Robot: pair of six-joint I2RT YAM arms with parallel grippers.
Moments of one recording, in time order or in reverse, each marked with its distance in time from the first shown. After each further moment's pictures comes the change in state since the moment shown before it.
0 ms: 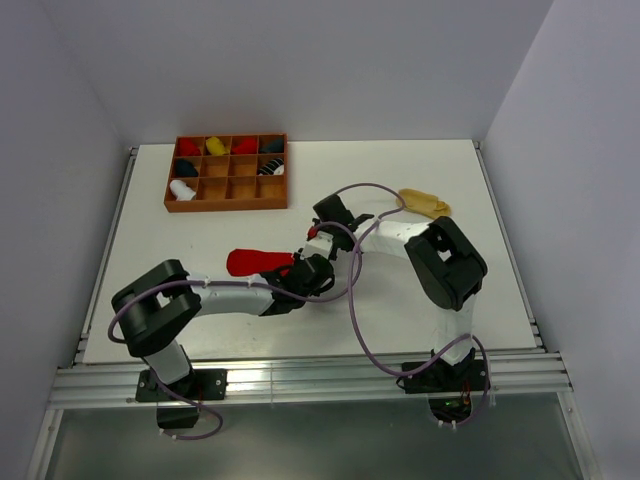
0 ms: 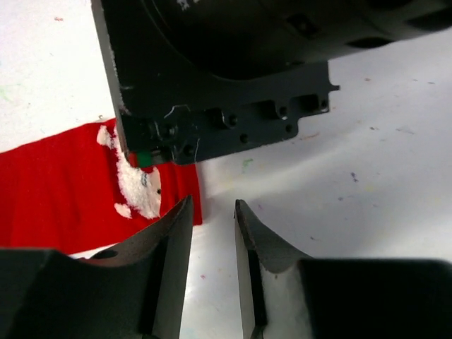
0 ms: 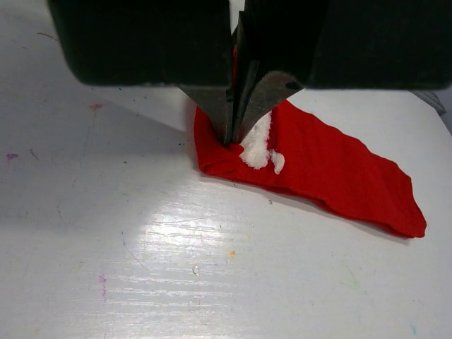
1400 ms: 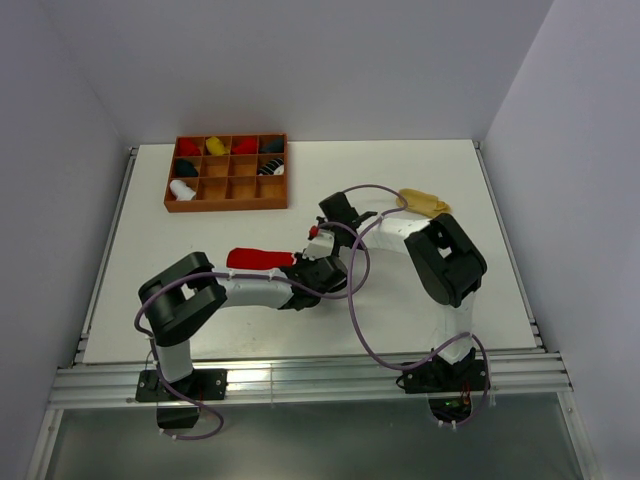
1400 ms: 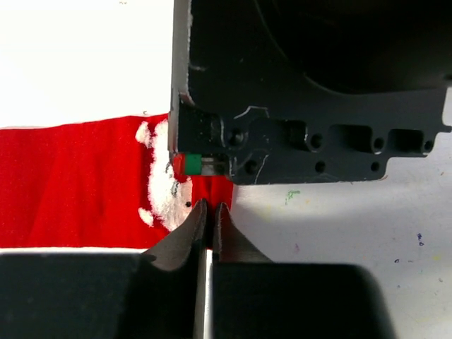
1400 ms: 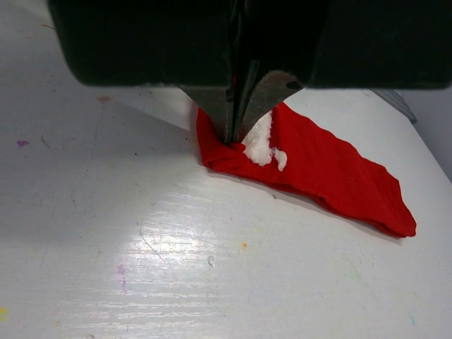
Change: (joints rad) left arm -0.011 0.169 0.151 -0.194 -0.208 -0.146; right arm -0.040 0.020 0.003 0.006 -0.085 0.031
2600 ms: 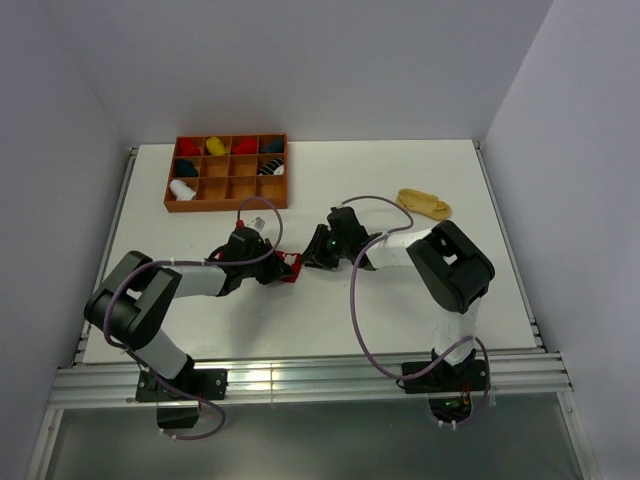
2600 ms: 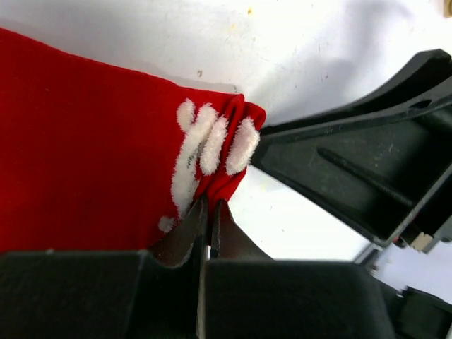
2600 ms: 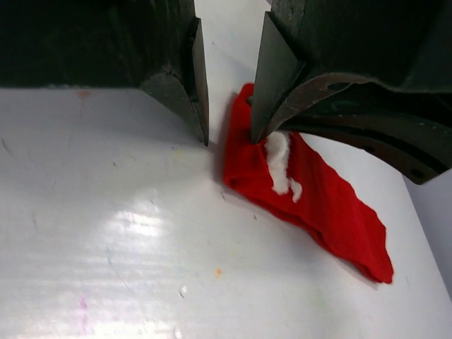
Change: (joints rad) left arm 0.534 -0.214 -0.395 0.431 0.993 -0.332; right arm 0.014 -0.071 -0.242 0.365 -0.028 0.044
